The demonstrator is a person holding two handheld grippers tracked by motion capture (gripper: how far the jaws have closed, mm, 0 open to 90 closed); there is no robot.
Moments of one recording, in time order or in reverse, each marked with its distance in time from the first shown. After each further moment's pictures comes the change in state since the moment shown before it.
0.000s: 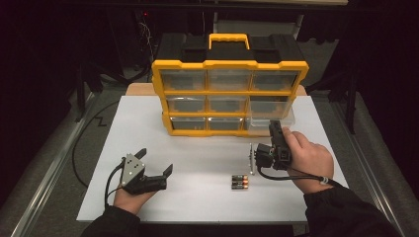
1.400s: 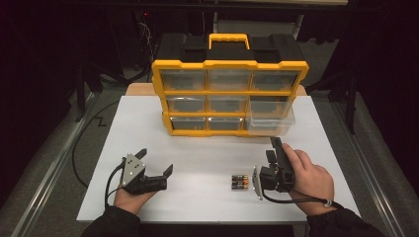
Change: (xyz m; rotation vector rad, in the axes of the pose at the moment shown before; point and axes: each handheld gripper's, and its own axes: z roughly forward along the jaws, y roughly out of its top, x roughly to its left) left arm -0.001 0.000 0.001 0.003 0.001 0.001; right arm 0.046 -0.013 -0.029 -0.095 0.051 0.072
